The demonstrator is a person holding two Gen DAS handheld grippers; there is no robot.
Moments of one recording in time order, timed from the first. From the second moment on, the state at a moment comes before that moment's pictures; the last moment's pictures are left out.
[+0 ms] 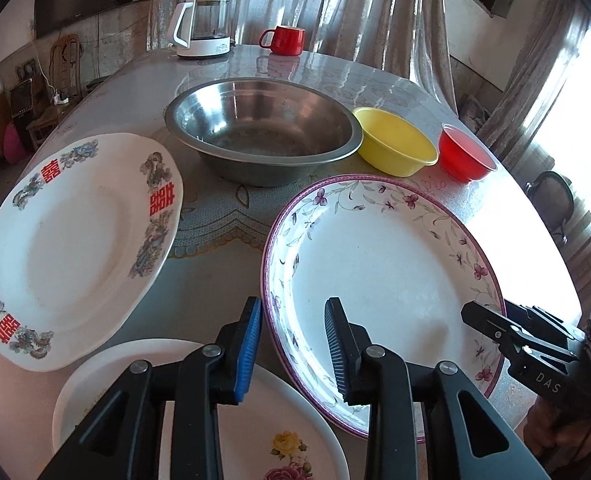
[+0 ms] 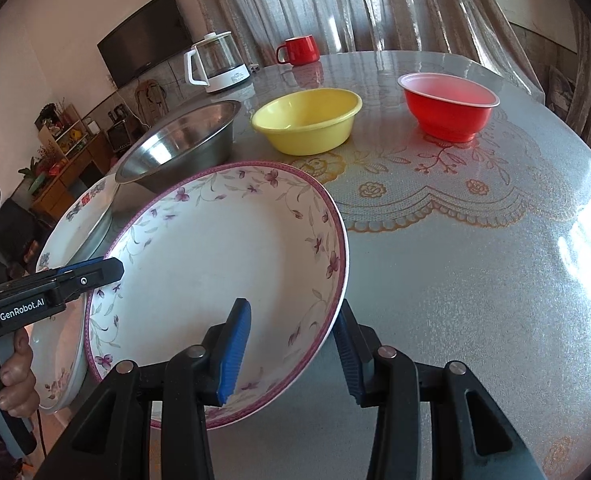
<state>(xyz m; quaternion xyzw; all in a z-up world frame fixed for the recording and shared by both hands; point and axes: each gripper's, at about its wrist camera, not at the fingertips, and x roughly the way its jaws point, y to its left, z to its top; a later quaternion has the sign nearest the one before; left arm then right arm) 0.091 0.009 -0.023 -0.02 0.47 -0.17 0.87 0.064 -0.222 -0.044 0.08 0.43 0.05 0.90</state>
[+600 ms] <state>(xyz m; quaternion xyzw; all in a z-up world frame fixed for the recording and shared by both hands) 0.078 0.018 -0.023 -0.01 0.45 -0.14 0.88 0.051 -0.195 -0.047 0.04 0.43 0.07 0.90</state>
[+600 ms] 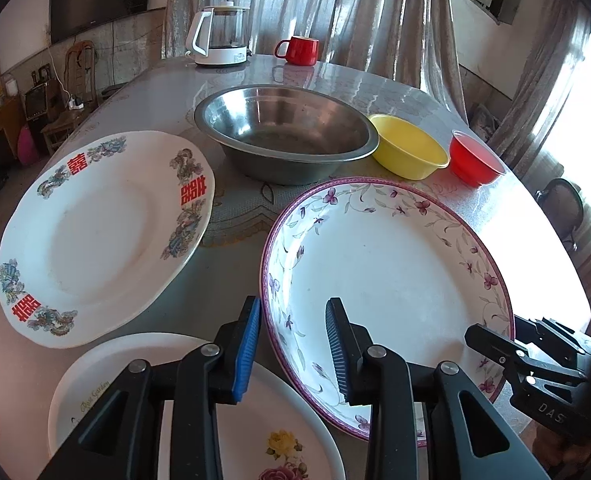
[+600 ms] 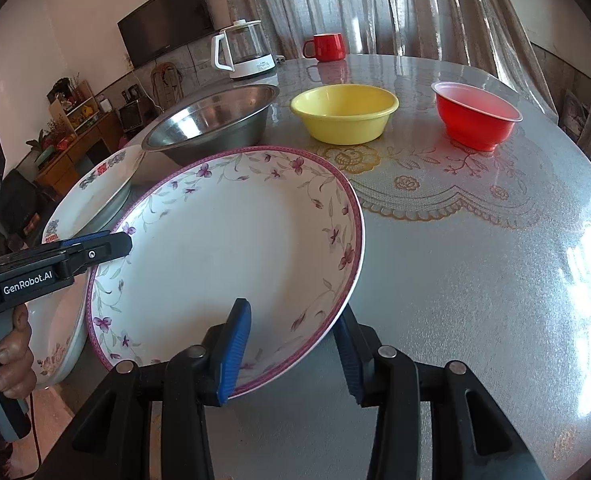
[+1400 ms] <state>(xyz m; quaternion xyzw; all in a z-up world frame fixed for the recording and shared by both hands) 0.065 0.060 -0.005 -0.10 0.38 -0.15 0.91 0.039 -0.196 -0.039 0.05 0.44 0.07 0.89</state>
